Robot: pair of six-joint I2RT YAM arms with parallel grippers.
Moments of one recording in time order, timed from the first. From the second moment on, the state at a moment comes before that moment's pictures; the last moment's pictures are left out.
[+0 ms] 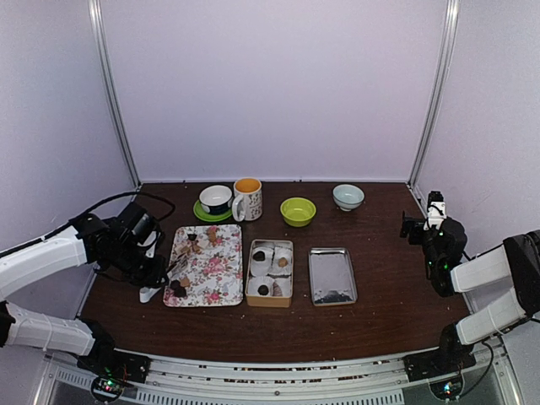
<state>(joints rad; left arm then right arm) -0.59 1.09 0.80 -0.89 -0.04 -0.51 0.09 1.35 0.25 1.07 0.23 -0.01</state>
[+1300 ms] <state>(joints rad) -0.50 1.17 0.81 -0.84 -0.01 -0.46 0.09 1.35 0.25 1.07 0.23 -0.01</state>
